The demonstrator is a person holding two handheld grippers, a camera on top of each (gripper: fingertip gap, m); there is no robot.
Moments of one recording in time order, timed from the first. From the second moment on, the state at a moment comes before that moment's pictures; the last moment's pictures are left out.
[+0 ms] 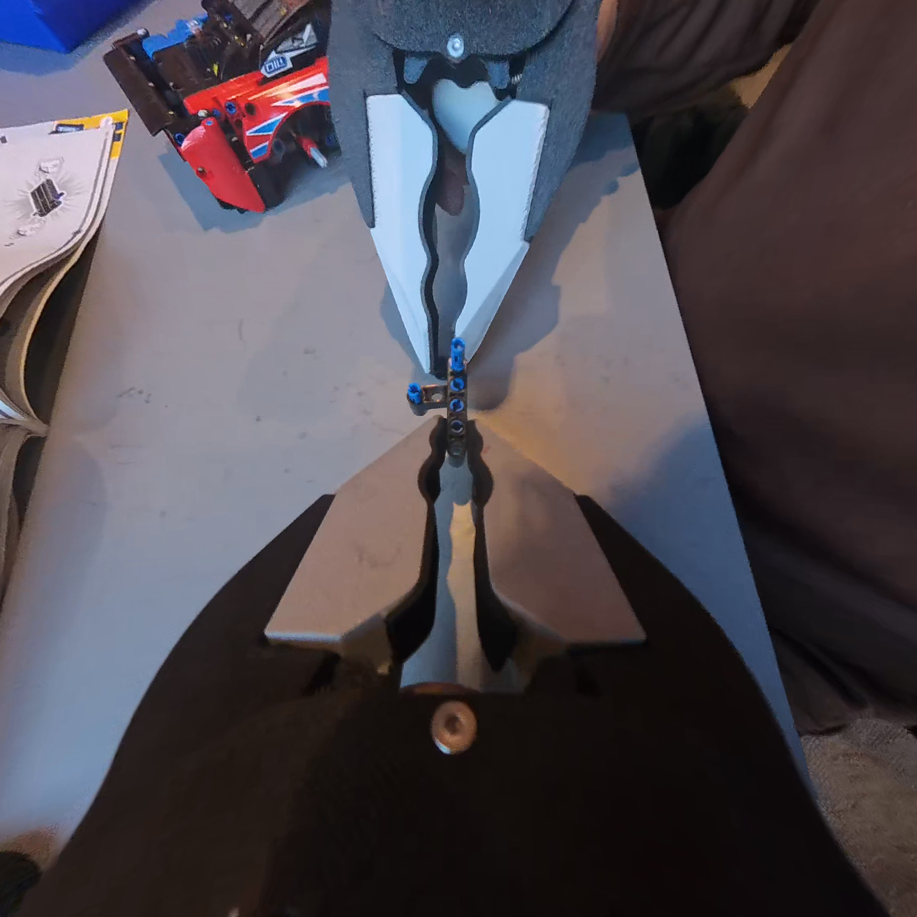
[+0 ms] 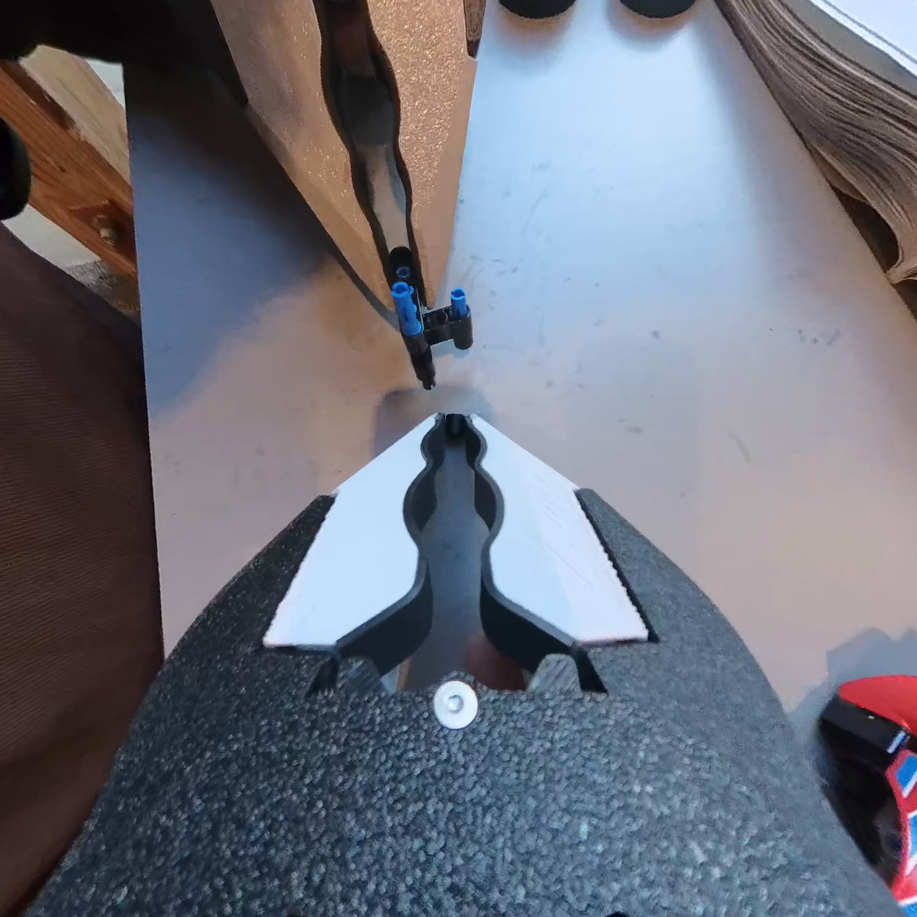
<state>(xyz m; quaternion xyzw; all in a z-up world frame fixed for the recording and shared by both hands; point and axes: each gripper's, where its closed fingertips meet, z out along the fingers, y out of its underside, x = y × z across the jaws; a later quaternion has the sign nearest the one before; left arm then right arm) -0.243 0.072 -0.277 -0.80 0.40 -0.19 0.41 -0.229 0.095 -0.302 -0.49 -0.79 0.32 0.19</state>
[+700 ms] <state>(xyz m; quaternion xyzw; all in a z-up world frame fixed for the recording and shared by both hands) -0.241 0.078 -0.288 -0.79 0.43 -0.10 0.42 -0.235 0.115 -0.300 -0.51 -0.77 0.32 0.21</state>
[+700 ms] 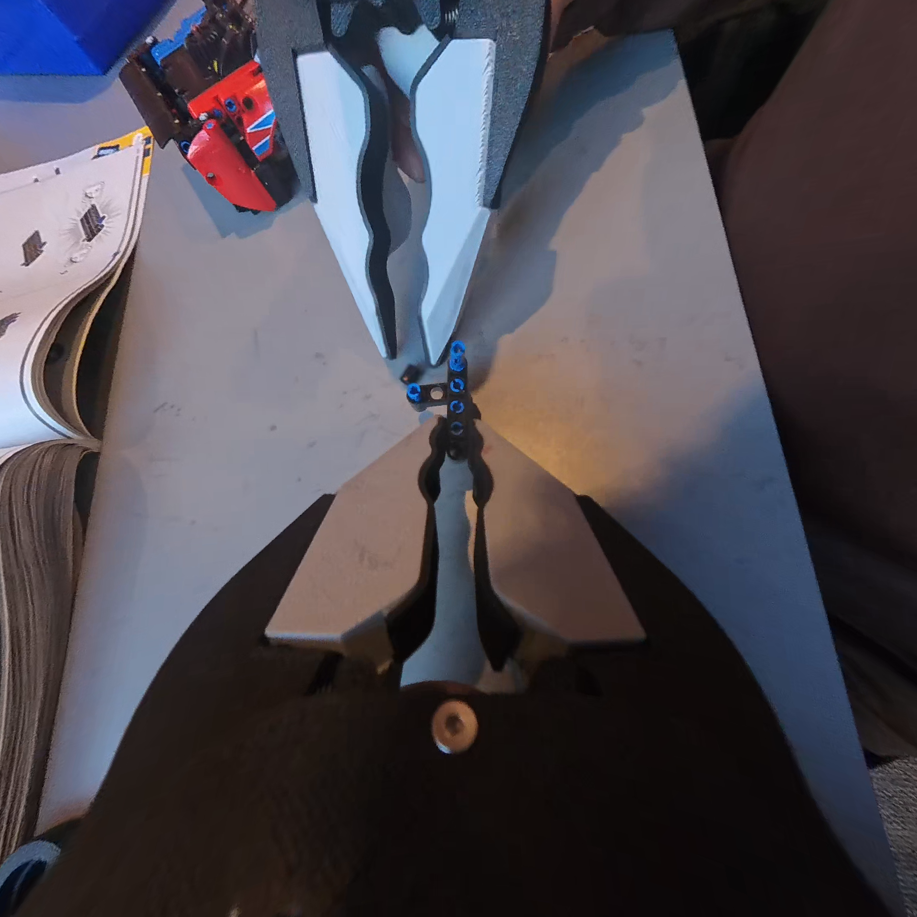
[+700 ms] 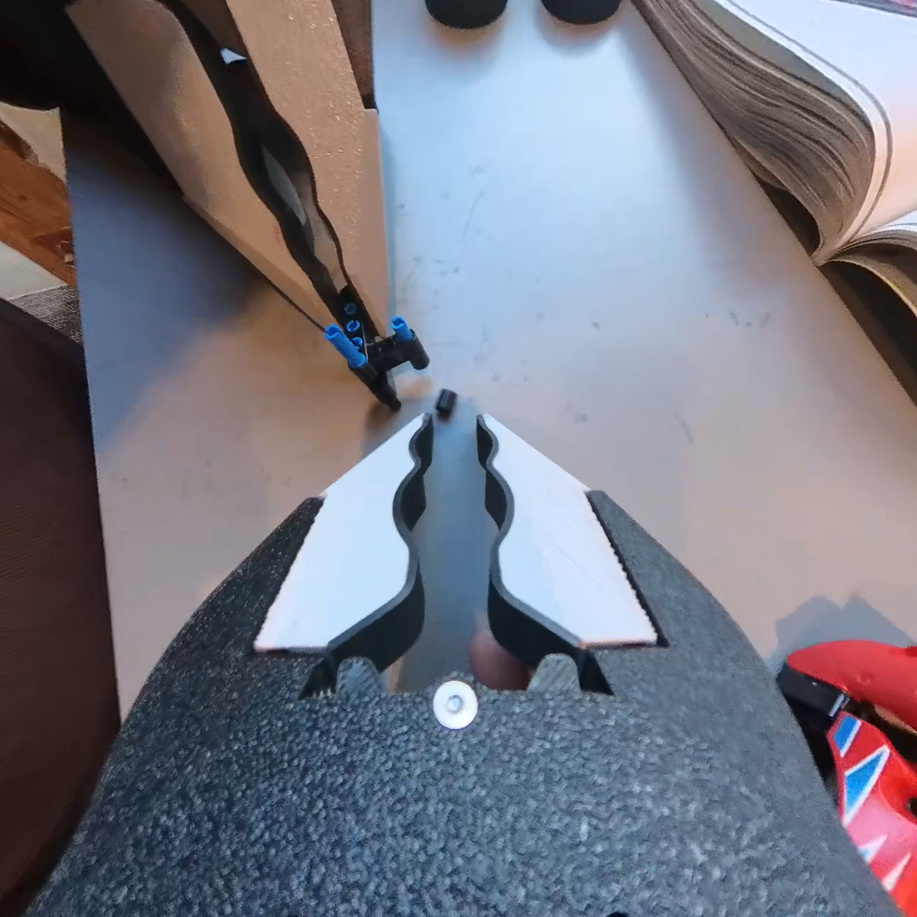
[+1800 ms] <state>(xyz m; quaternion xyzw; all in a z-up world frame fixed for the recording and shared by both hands) -0.278 0.021 -0.290 -0.87 0.34 0.01 0.37 -0.244 0.100 -0.300 -0.51 -0.77 0.34 0.21</state>
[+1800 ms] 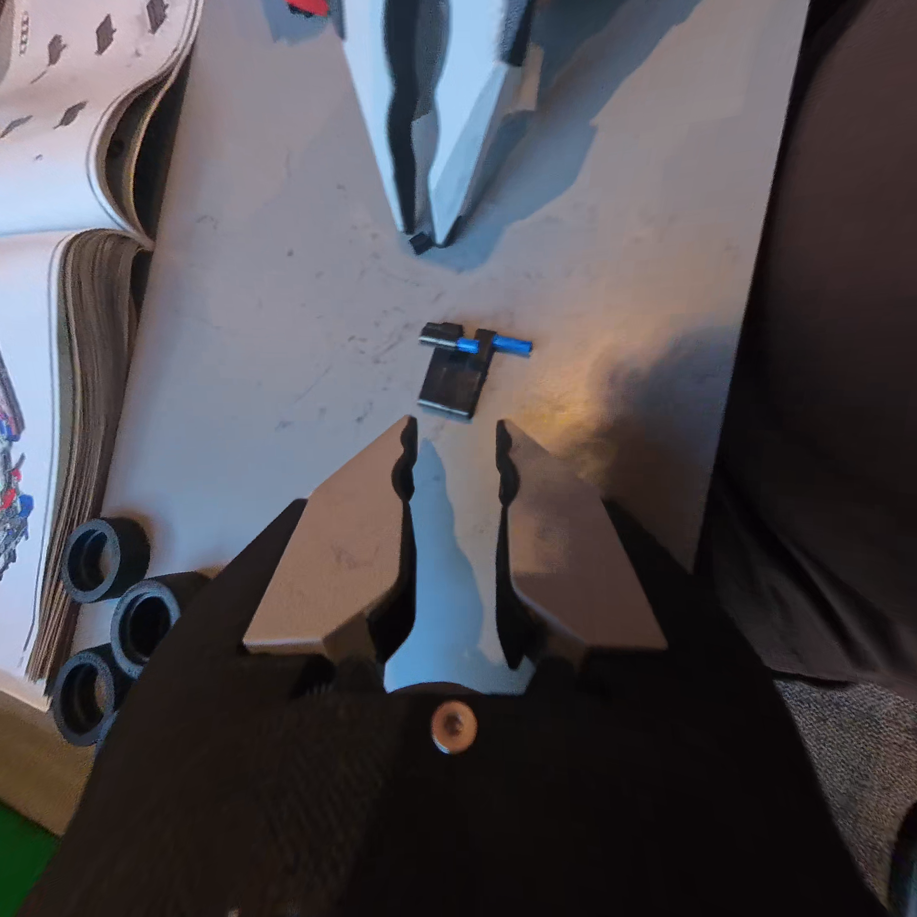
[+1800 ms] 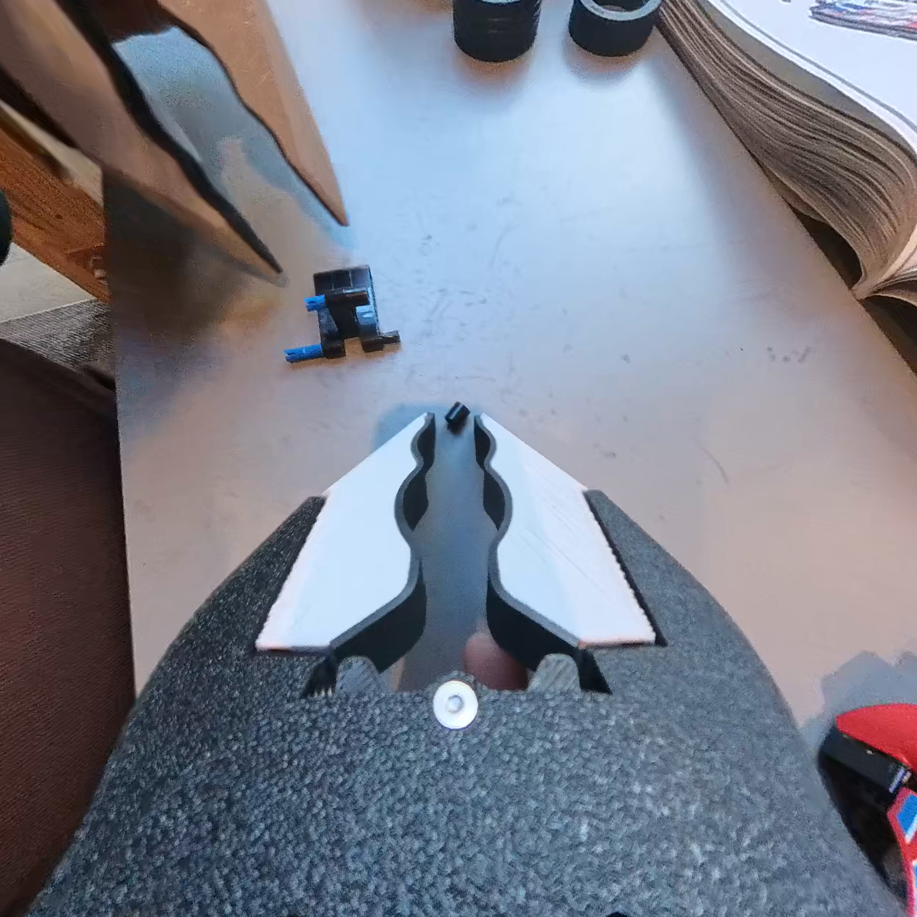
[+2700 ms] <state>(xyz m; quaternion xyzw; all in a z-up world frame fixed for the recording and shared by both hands) -0.211 0.083 -0.233 -0.79 0.37 0.01 0.49 -0.201 0.095 -0.232 -0.53 -0.64 0.55 0.07</state>
